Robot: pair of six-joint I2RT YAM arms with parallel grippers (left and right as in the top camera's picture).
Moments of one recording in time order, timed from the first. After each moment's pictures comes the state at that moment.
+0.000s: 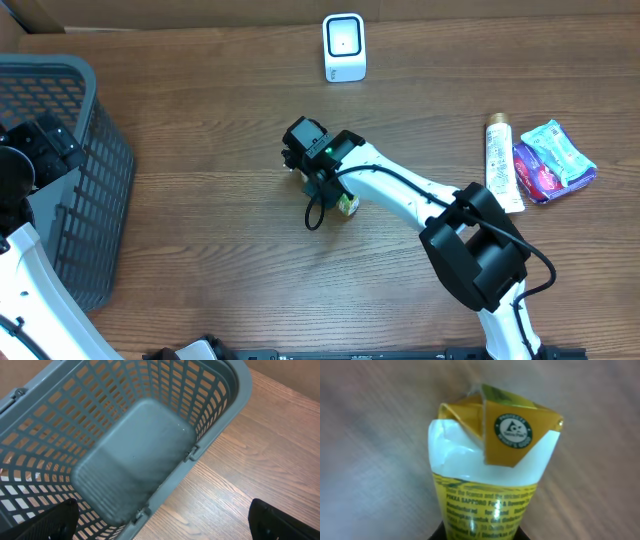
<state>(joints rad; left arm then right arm) 0.51 1.43 2.06 -1.50 -0.15 -0.10 0.76 2.16 1.64 -0.86 0.01 -0.17</state>
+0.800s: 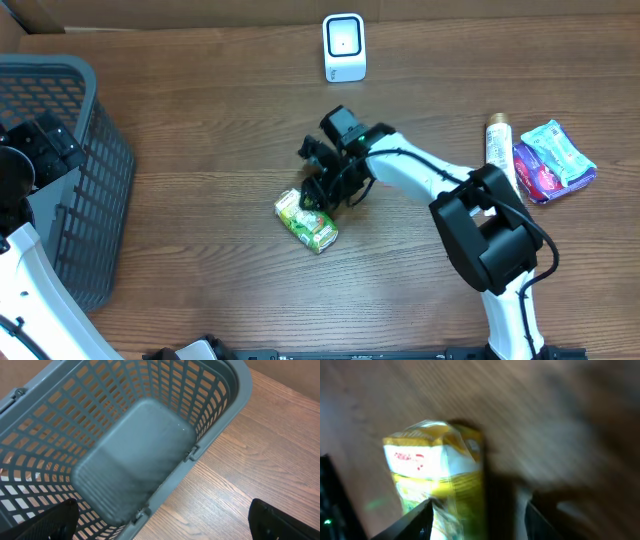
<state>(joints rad) 0.51 1.43 2.06 -1.50 -0.15 -0.10 0.61 2.18 1.53 -0.69 -0.59 0.05</state>
